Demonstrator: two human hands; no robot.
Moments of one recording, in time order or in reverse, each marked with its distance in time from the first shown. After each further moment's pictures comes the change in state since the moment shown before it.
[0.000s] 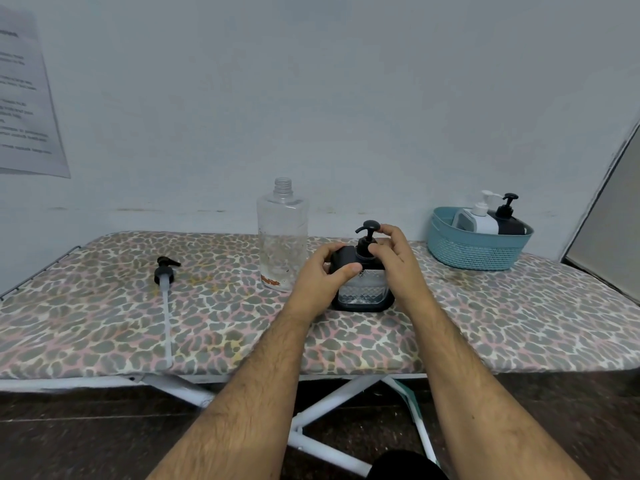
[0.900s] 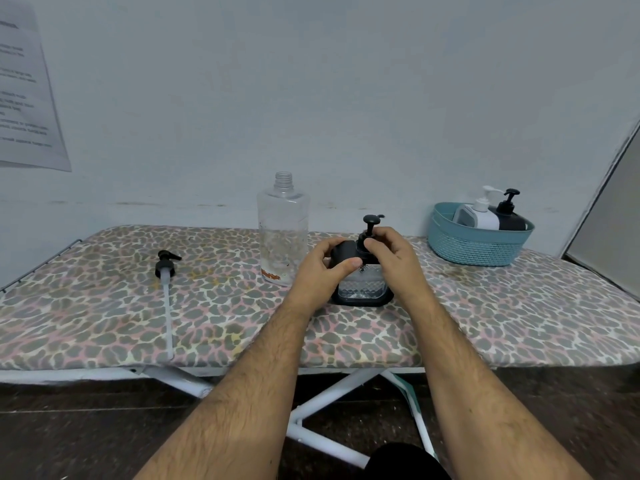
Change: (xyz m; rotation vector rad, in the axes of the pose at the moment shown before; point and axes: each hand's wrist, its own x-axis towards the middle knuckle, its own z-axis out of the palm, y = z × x) left_hand 0.002 0.000 0.001 0.008 0.002 0.000; right_hand 0.001 0.001 -0.001 -0.063 -0.015 -0.046
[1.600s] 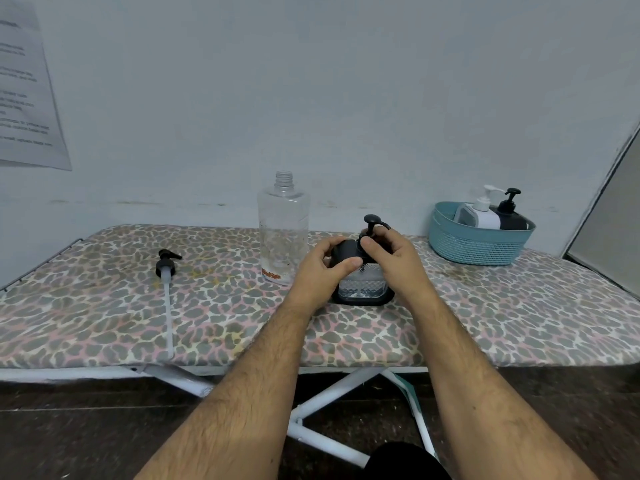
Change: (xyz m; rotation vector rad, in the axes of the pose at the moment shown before) left_hand 0.000 -0.002 0.000 -0.006 0.008 -0.001; right_hand -0.001 -0.004 -0.003 0.014 -0.011 0.046
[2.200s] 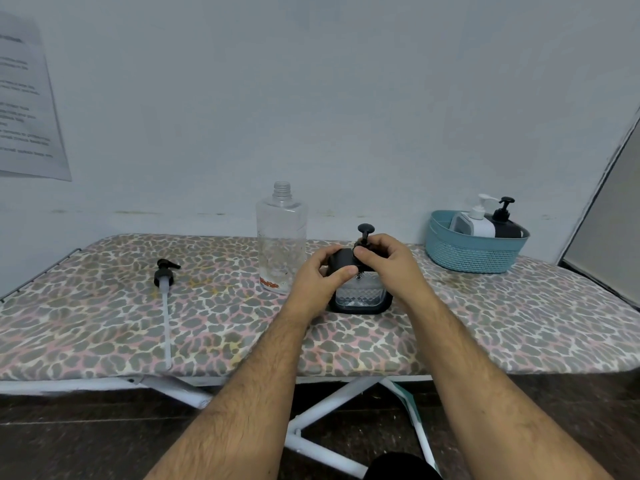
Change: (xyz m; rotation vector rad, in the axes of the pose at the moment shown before) left_hand -0.004 0.002 -0.002 -0.022 0.002 0.002; right_hand 0.006 -0.002 -0.001 0.015 -0.029 0.069
